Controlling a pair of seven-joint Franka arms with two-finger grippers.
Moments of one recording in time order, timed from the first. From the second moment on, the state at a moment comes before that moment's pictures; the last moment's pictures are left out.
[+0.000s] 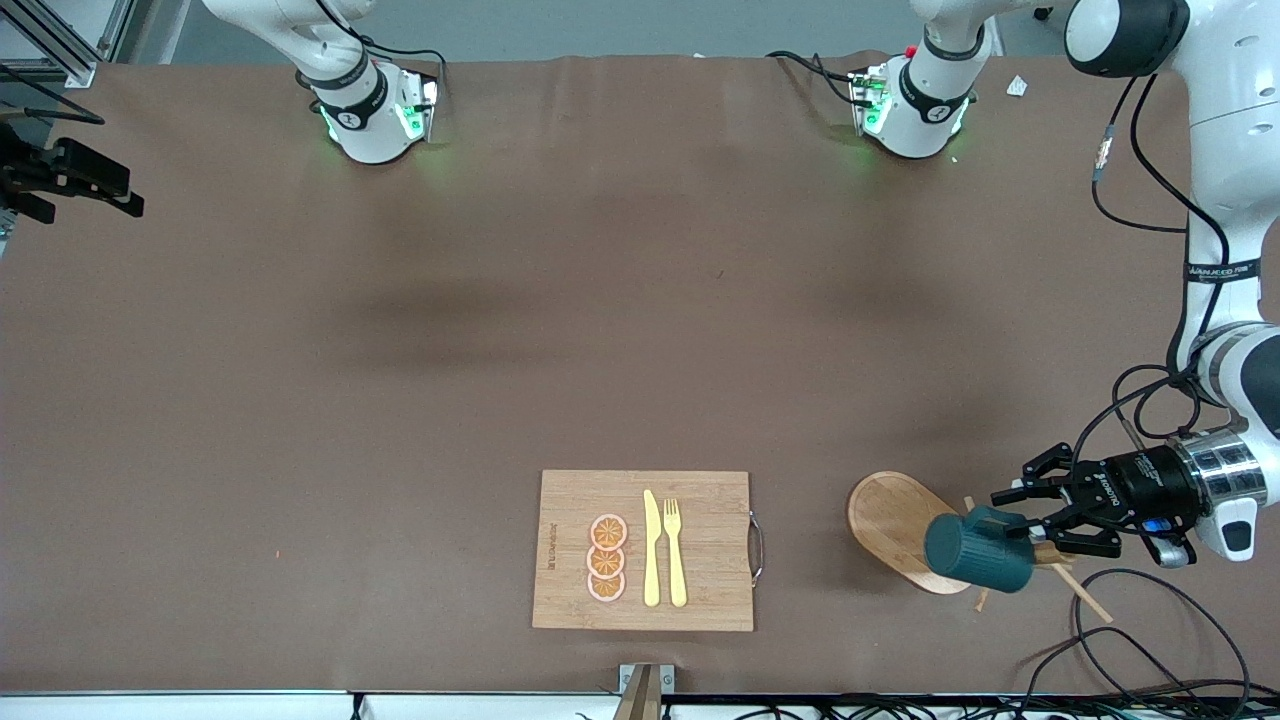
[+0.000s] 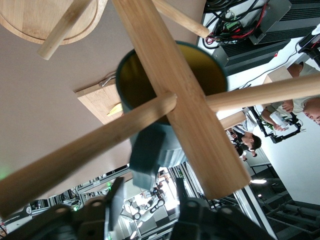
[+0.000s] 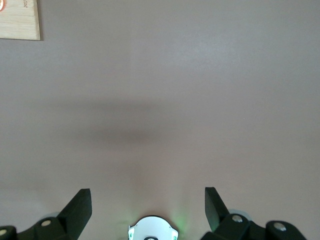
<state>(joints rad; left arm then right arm) 0.22 0.76 -0.07 -1.24 -1.17 1.77 -0.70 0.03 -0.06 -0.09 -1.54 0.02 1.36 -0.11</state>
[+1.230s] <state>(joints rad) 0.21 0.65 -0.08 -1.22 -0.98 1.73 -0.68 0.03 -0.06 -0.09 -1.54 0.02 1.36 -0.11</state>
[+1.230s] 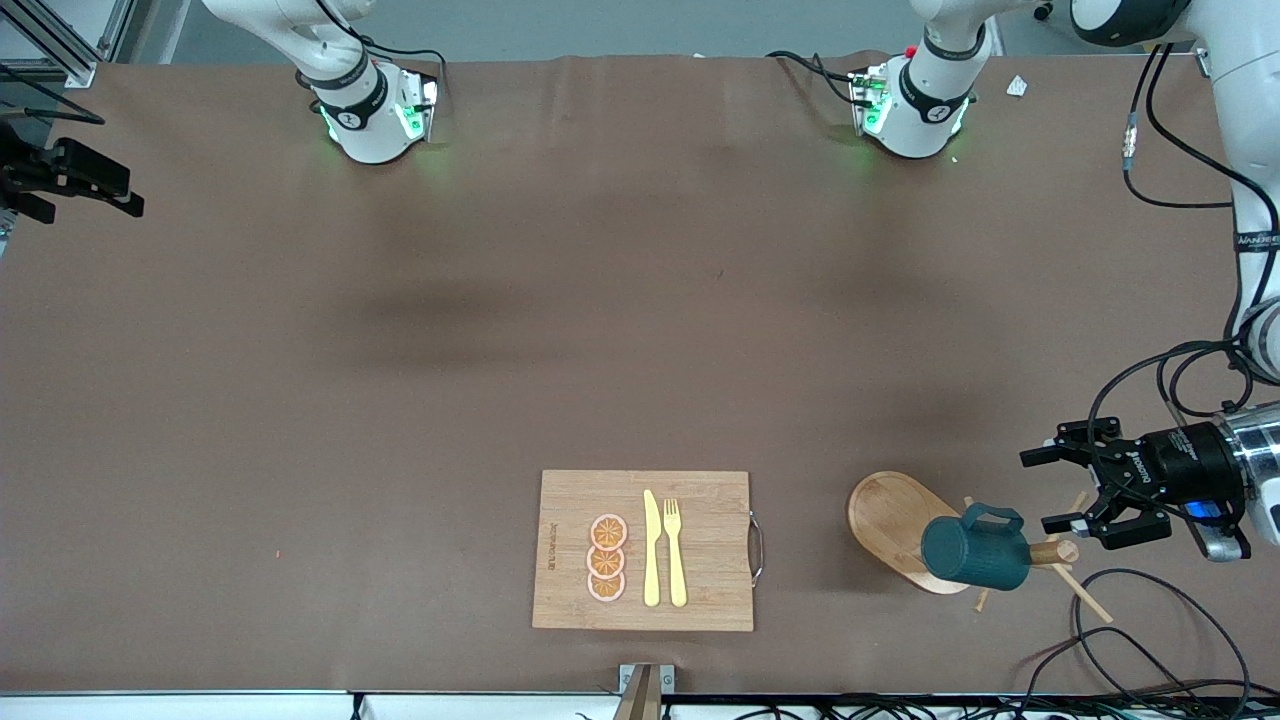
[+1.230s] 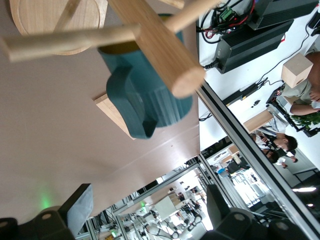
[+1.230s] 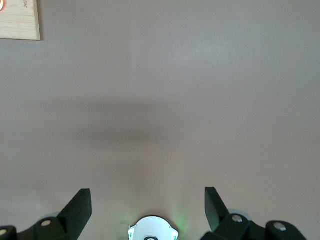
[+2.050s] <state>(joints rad) 0.04 0.48 -0.09 -1.22 -0.45 1.71 -0.68 0.03 -0.06 -0.09 -1.54 0.02 1.36 -0.11</state>
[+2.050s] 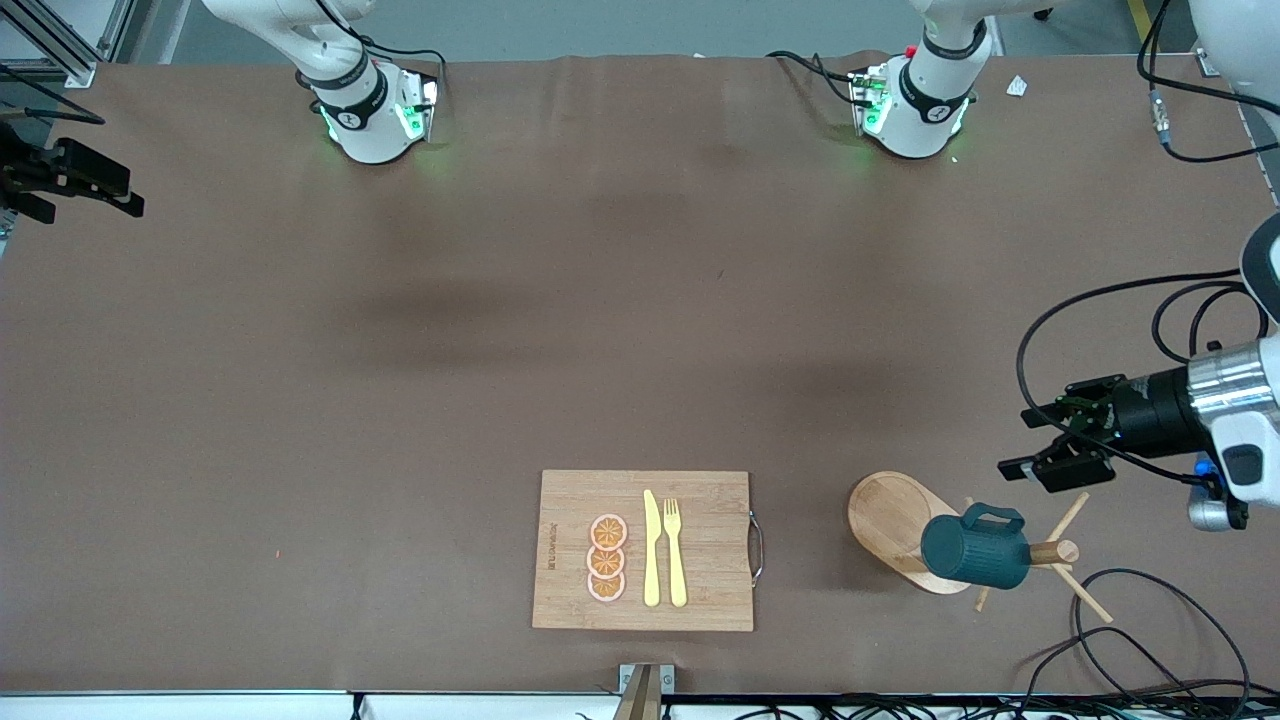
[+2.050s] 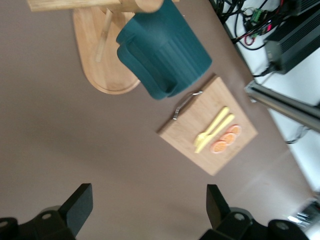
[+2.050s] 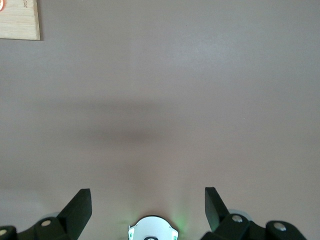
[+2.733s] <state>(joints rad) -0.01 0.34 -0.29 -1.22 0.02 1.55 -0.61 0.03 -0.06 -0.09 -1.54 0.02 1.36 -0.11</state>
